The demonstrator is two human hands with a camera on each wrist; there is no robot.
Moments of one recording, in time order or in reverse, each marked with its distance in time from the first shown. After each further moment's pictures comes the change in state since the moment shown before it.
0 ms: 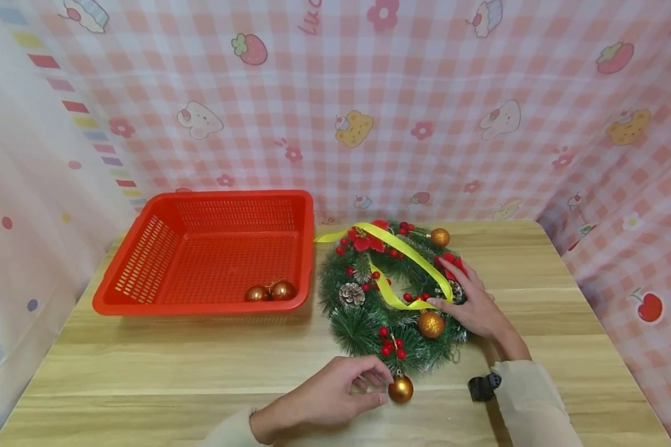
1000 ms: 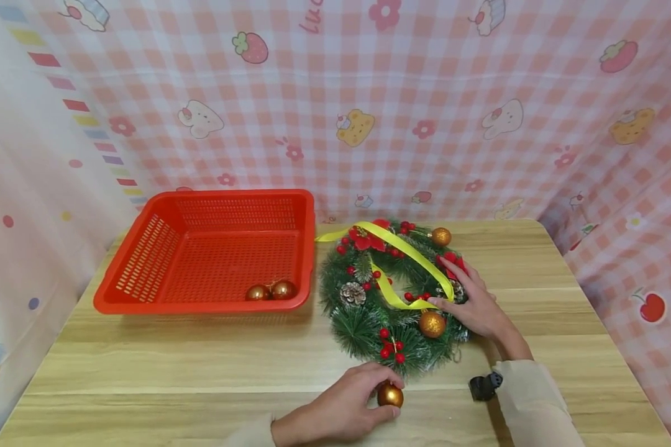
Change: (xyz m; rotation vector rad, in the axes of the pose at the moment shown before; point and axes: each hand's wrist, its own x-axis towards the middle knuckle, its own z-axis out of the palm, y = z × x) left_hand 0.008 -0.006 0.025 0.301 0.017 0.018; right_hand 0.001 0.000 -0.001 -0.001 0.000 -0.001
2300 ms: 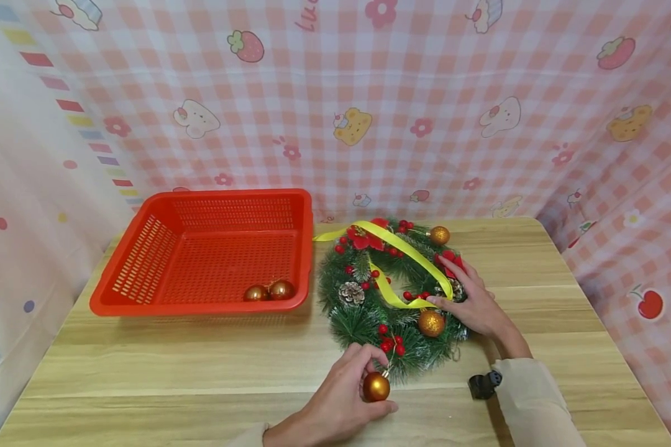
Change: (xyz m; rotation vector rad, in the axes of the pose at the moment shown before) left_hand -0.006 0.007 -0.002 -0.227 0.230 -0.130; right_hand 0.000 0.000 -0.001 0.020 -0.003 0.010
